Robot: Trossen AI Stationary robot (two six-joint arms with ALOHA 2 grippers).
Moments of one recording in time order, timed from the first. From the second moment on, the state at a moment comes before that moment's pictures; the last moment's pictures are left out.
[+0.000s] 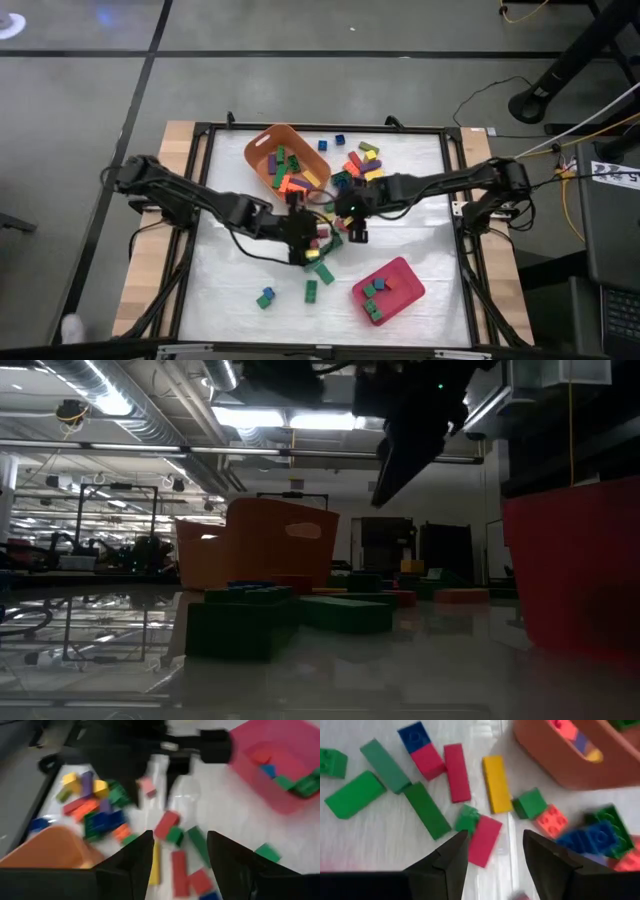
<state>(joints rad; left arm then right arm) -0.30 1.56 1.30 -0.53 -0.48 -0.12 0.07 1.69 1.28 -0.64 0.08 0.03</state>
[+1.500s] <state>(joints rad) -0.22 1.20 0.74 -0.45 -0.48 -0.13 0.13 1.89 1.28 -0.53 0.09 0.34</state>
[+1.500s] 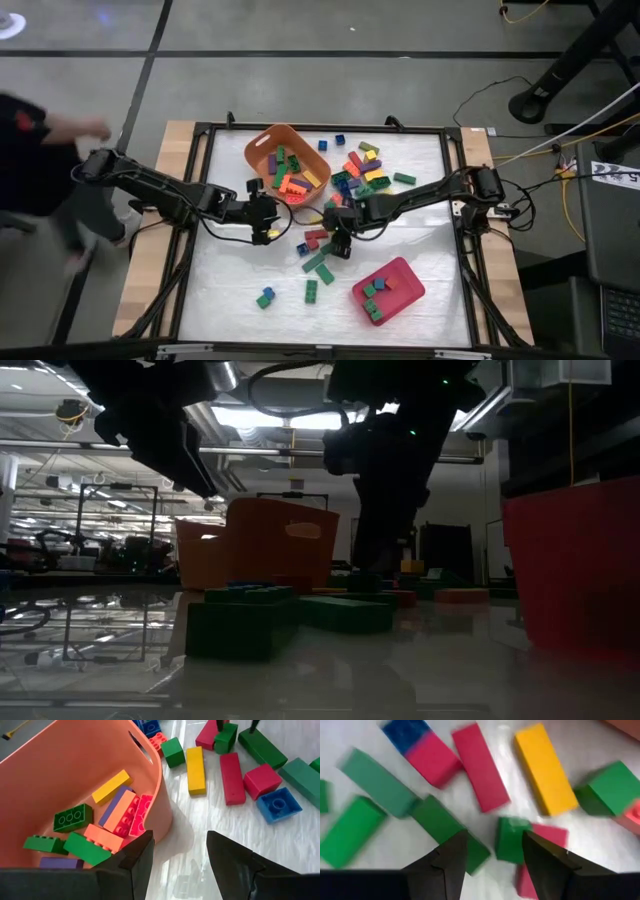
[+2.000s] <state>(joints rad) -0.23 1.20 0.74 -0.42 -0.48 -0.13 0.14 1.94 1.28 -0.52 0.17 0.34</state>
